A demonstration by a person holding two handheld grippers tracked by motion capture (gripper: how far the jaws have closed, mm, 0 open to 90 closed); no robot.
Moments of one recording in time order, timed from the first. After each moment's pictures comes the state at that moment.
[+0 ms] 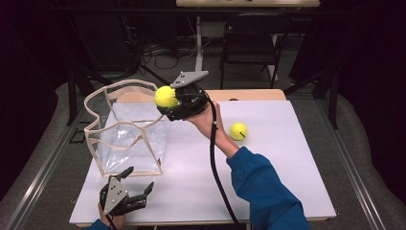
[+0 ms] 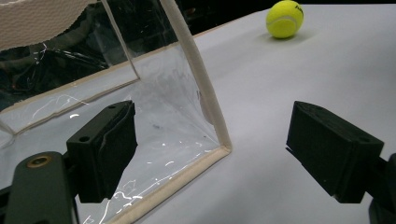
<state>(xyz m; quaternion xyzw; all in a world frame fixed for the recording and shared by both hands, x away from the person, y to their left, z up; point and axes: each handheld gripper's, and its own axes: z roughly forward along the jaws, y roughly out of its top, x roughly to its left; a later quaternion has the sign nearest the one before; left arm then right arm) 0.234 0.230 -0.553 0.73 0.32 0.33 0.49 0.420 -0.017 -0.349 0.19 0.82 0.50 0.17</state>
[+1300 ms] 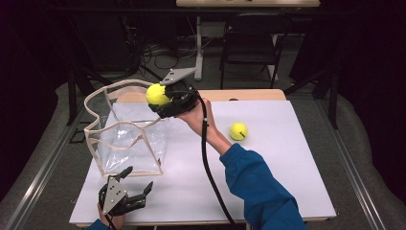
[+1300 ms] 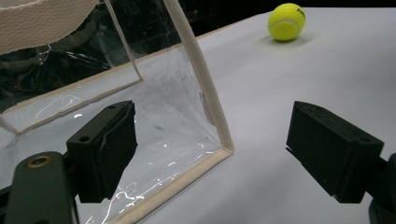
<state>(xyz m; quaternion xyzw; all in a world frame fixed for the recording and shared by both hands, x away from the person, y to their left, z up) 0.234 0.232 -0.552 0.73 0.33 0.34 0.50 0.426 0.006 -0.345 0.19 0.83 0.50 0.18</state>
